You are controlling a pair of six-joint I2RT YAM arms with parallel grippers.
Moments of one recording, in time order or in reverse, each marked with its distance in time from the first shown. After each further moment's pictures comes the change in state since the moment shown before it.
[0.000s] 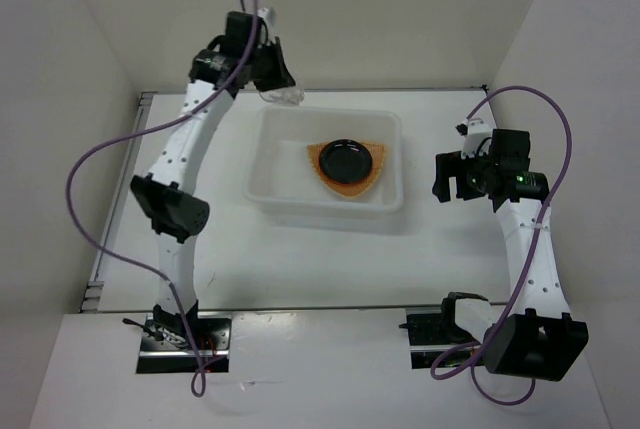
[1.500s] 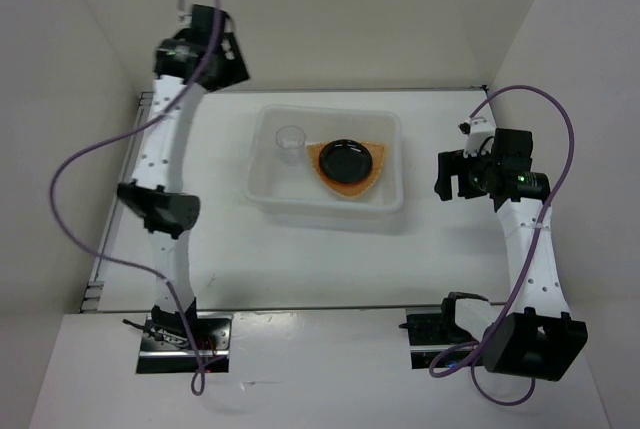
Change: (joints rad) left arm 0.042 0.143 0.278 -0.397 -0.497 -0.004; right arm -0.014 0.003 -0.001 0.021 0.000 0.000
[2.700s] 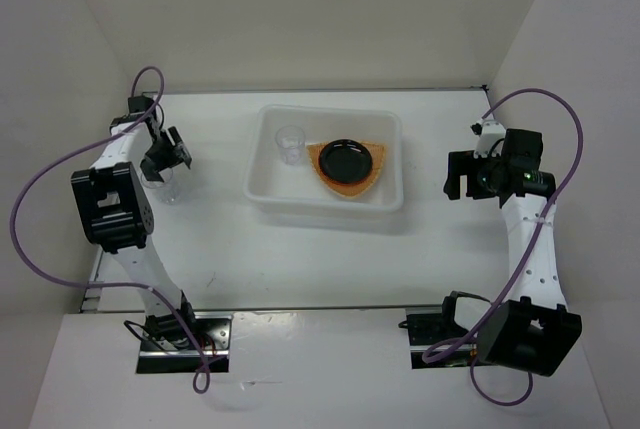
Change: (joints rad) left arm 0.542 -0.264 -1.201 0.549 0.319 0.180; right arm -0.092 0.029 -0.007 0.000 -0.001 -0.005
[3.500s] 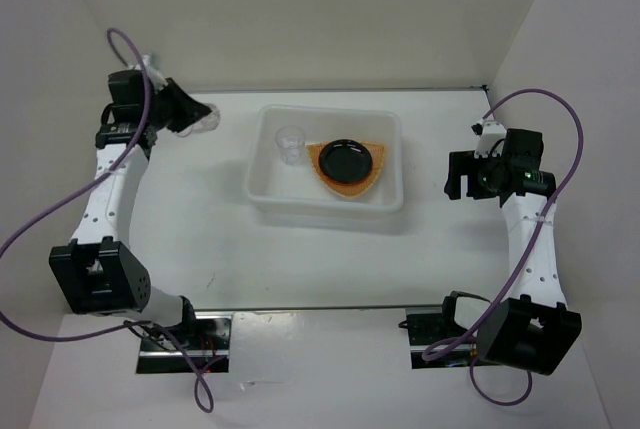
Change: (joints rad) left arm -0.067 -0.446 -0.122 0.331 0.428 -0.229; right arm -0.007 0.009 0.000 0.000 0.000 -0.003
